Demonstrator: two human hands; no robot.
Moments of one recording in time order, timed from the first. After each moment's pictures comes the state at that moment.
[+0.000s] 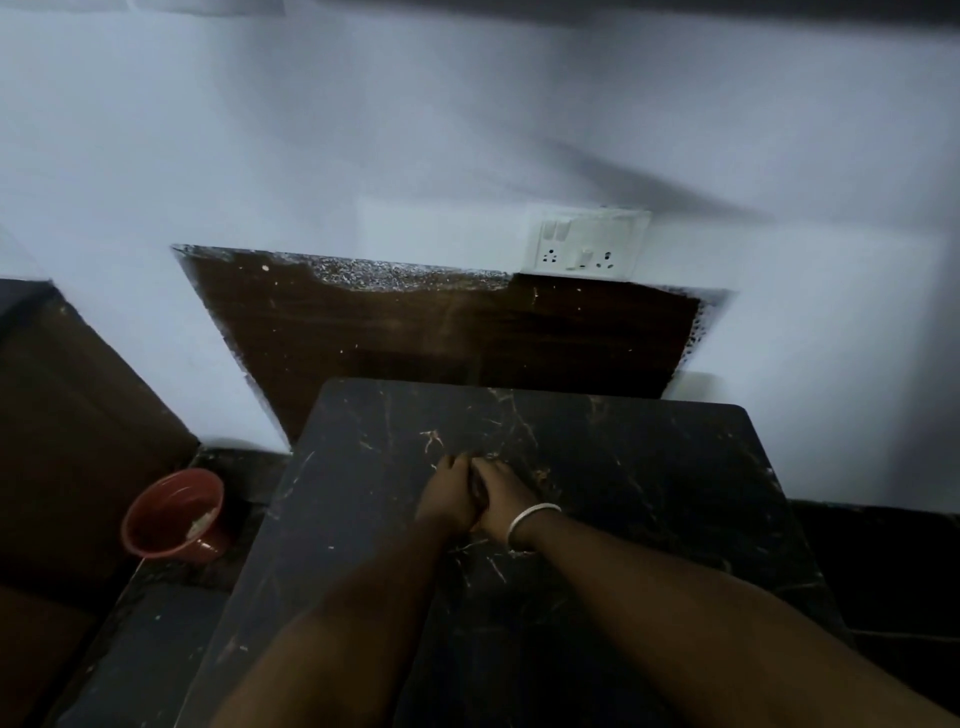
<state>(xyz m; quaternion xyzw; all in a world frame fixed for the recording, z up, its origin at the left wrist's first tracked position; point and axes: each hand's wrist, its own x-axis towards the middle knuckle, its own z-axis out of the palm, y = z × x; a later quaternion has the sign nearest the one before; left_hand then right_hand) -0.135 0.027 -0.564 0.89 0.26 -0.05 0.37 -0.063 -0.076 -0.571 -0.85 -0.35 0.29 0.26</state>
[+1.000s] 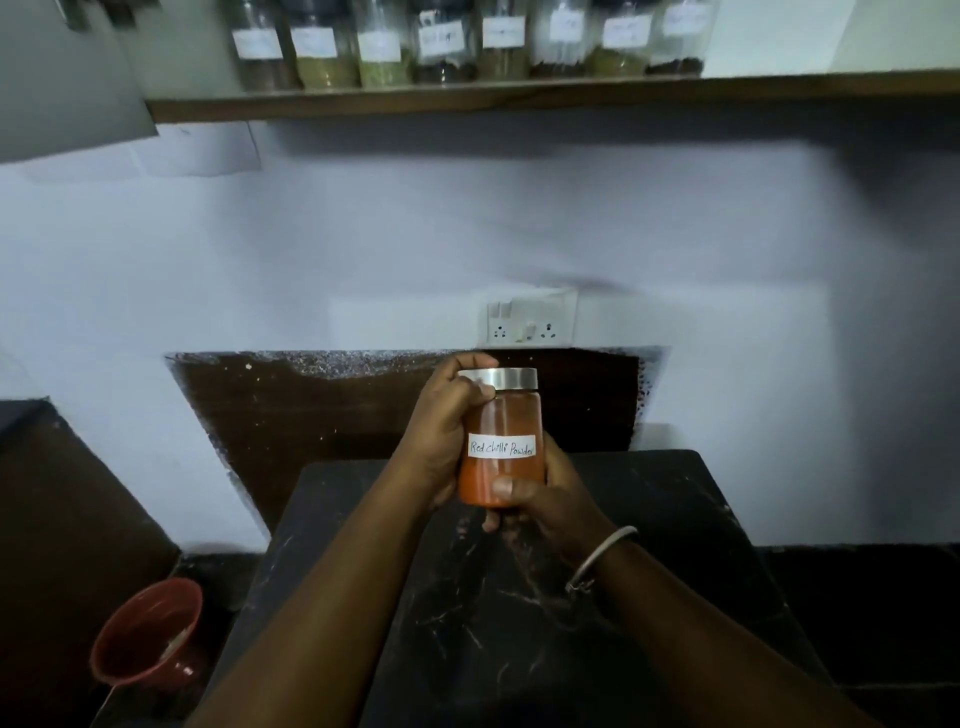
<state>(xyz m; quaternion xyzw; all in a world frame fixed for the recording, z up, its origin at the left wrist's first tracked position) -0.137 -0.049 -0.302 0.61 0.06 0.19 0.77 -0.084 -0.182 -0.377 -0.59 -0.29 0.27 0.71</state>
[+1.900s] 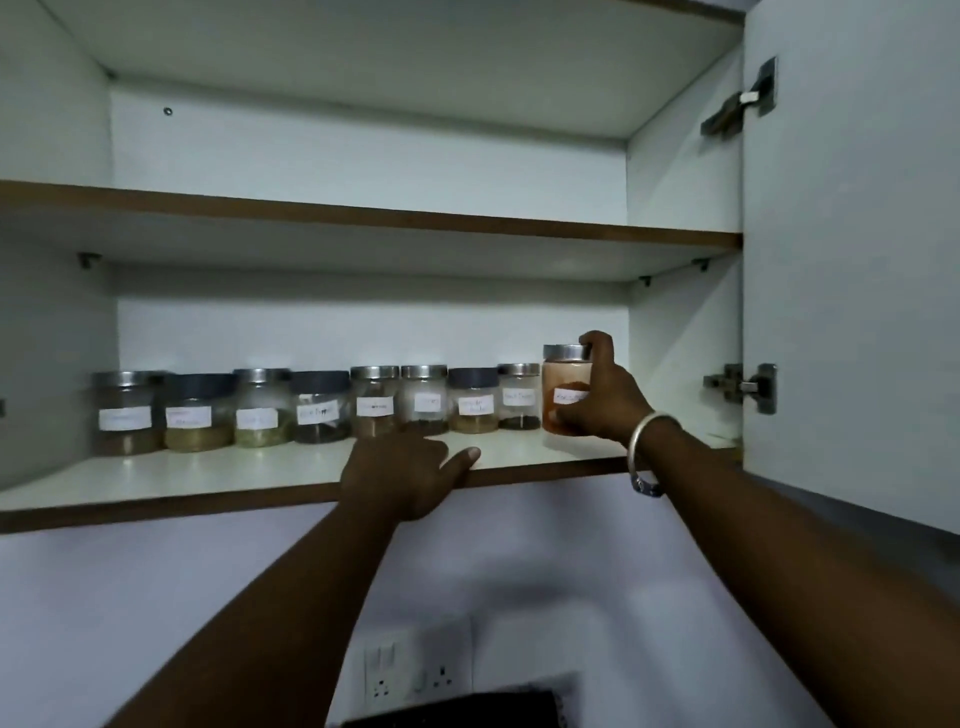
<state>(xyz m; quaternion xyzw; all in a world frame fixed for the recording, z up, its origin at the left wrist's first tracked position) 0.112 -0.011 -0.064 0.96 0.02 0.29 -0.04 0.206 -0.268 -0.002 -0.84 -0.24 -0.26 0.41</state>
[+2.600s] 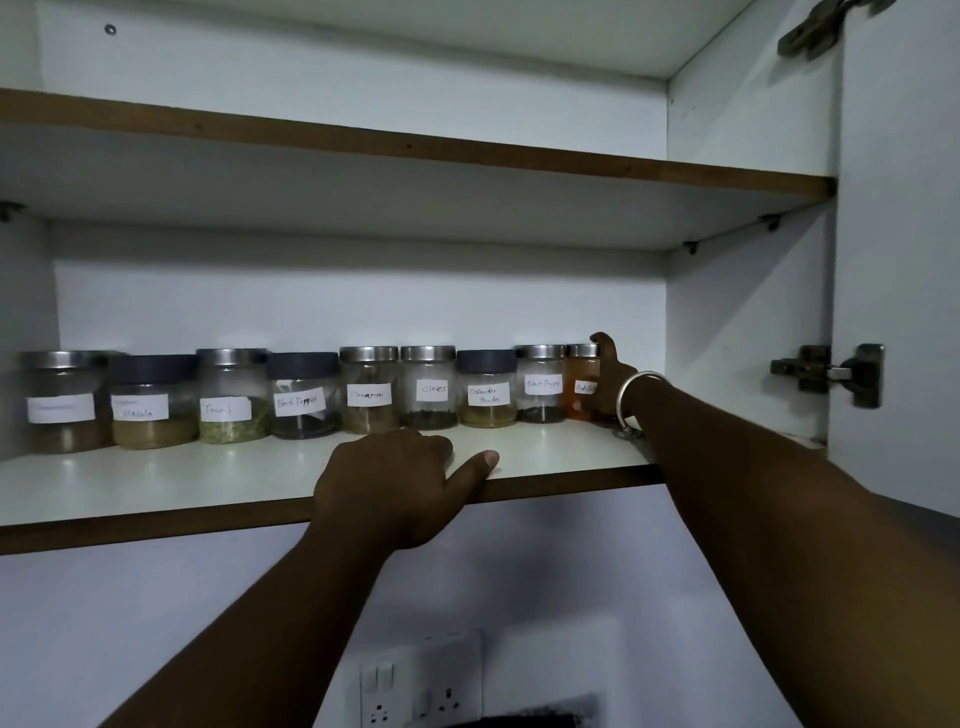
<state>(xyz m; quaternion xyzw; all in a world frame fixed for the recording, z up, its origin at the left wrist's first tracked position) 0.137 0.002 -0.076 0.93 0.00 0.37 -0.07 0.355 -0.232 -0.002 -0.87 -0.13 -0.09 0.47</state>
